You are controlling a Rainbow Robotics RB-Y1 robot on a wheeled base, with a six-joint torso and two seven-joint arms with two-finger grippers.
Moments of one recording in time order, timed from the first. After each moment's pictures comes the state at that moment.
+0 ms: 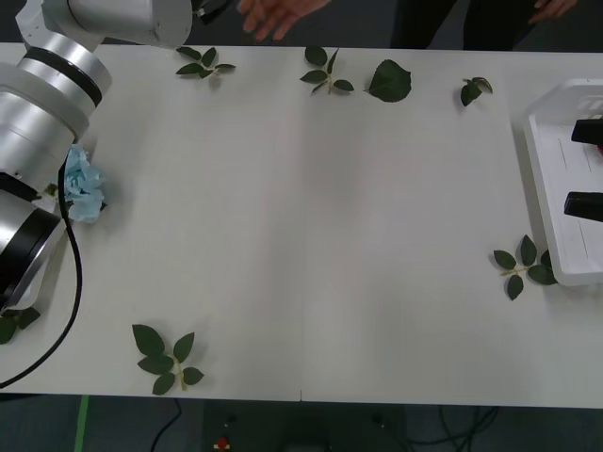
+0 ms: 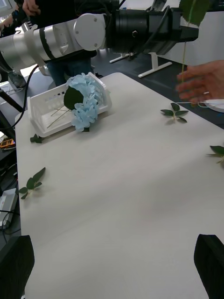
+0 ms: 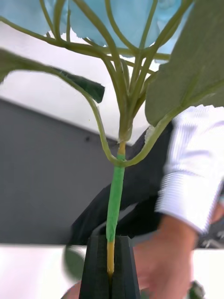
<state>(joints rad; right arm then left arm) 0.08 -0.99 -0.42 -1.96 -2.16 1.20 2.62 -1.15 0.44 -0.36 -0.93 0.76 0.24 -1.12</state>
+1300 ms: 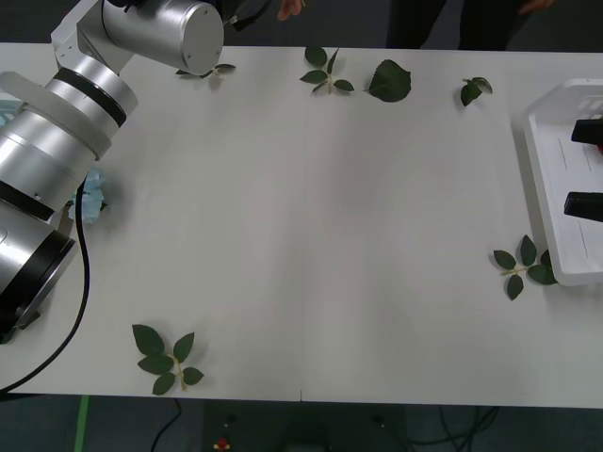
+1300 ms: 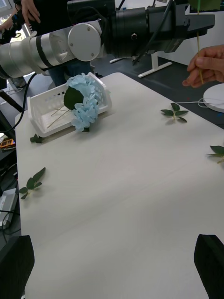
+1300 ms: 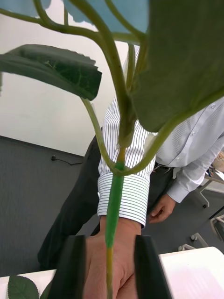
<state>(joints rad) 0.08 -0.99 -0.42 -1.96 -2.16 1.20 2.62 -1.10 0.42 -0.43 -1.05 0.75 0.13 -1.14</state>
